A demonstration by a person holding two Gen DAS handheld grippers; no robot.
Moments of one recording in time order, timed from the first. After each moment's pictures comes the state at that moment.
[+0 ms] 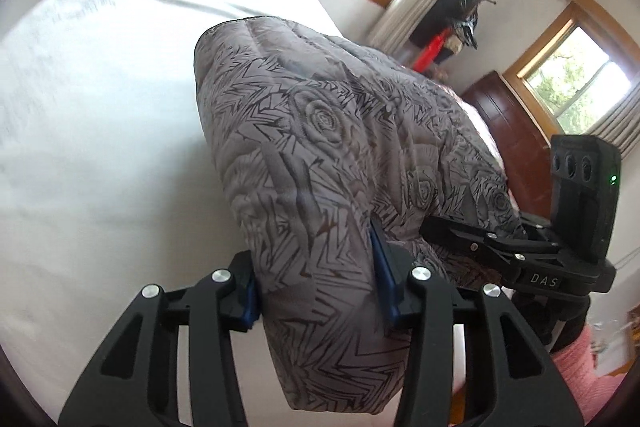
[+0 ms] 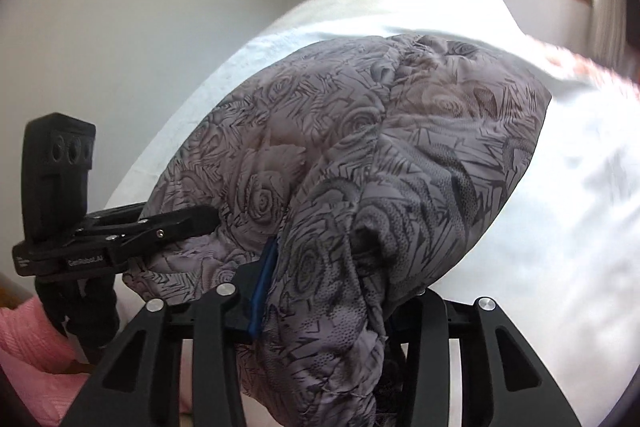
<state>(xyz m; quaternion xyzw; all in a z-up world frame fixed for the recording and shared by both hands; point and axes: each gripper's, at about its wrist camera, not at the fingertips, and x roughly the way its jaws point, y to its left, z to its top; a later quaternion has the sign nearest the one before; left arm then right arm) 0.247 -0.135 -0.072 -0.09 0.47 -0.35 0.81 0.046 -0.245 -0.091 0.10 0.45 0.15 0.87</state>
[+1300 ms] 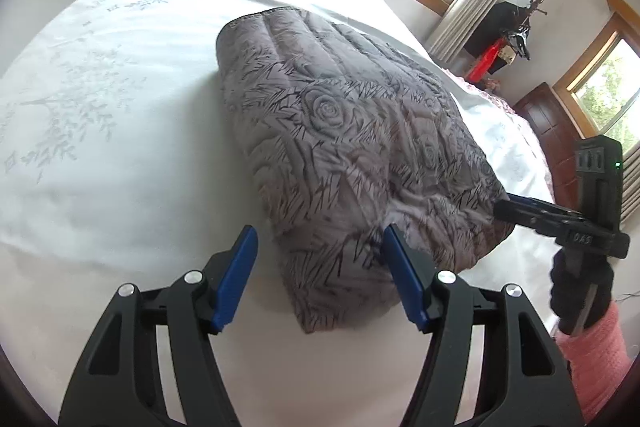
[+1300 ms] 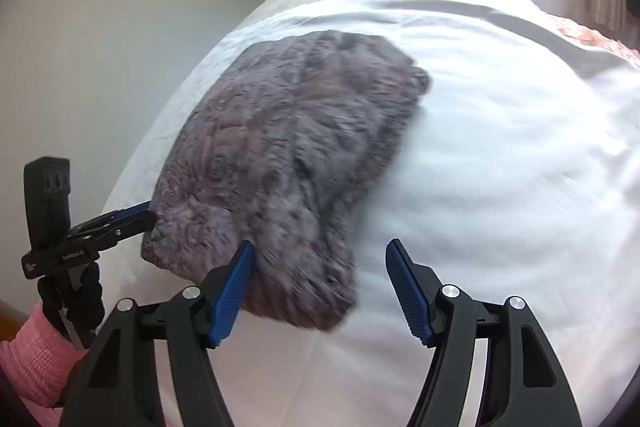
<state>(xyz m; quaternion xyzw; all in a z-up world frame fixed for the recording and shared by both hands) 0.347 -0.054 -0.095 -0.07 0.49 -0.27 0.83 0.003 -0.331 -0.146 0.16 0.49 0.13 0.85</state>
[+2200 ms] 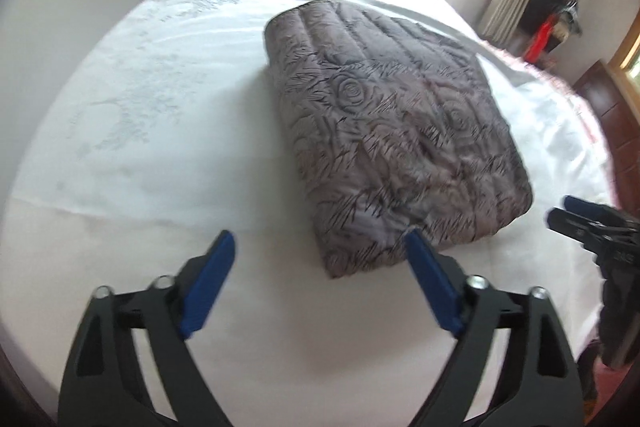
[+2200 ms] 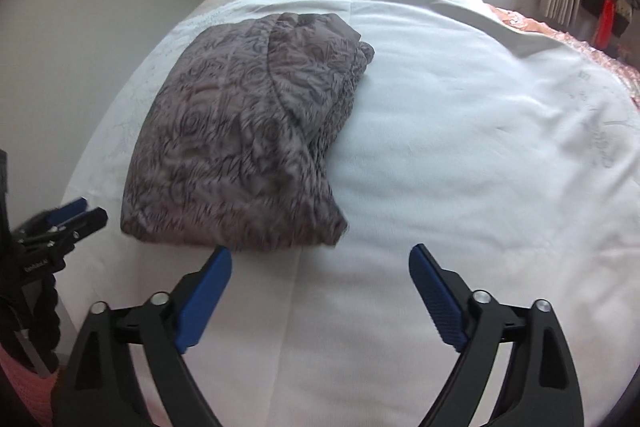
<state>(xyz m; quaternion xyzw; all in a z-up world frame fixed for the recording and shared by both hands) 0.301 -0.073 -0.064 0.03 0.51 -0.14 0.85 -0.040 -0.318 -0.114 0.11 0.52 0.02 0.85</state>
